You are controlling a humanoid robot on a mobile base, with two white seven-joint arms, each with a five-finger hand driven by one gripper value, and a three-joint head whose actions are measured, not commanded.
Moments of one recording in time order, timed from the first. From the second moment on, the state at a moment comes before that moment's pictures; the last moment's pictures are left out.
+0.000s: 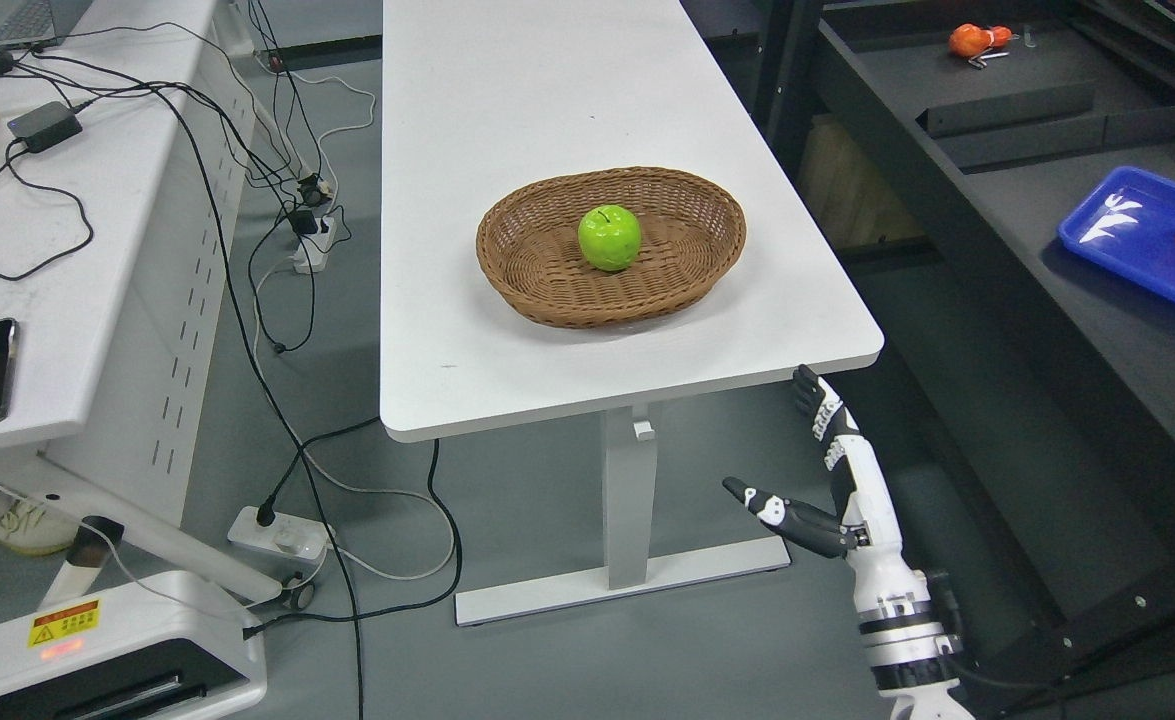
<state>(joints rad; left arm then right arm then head) 0.04 0.00 -0.06 -0.05 0.05 -0.02 -0.14 0.18 0.00 -0.01 -1.69 0.14 -0.38 -0.02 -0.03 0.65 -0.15</state>
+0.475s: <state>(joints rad) 0.04 0.00 -0.06 -0.05 0.05 -0.02 -0.14 0.15 -0.01 -0.01 -1.70 0.14 -0.39 -0.01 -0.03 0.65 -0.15</state>
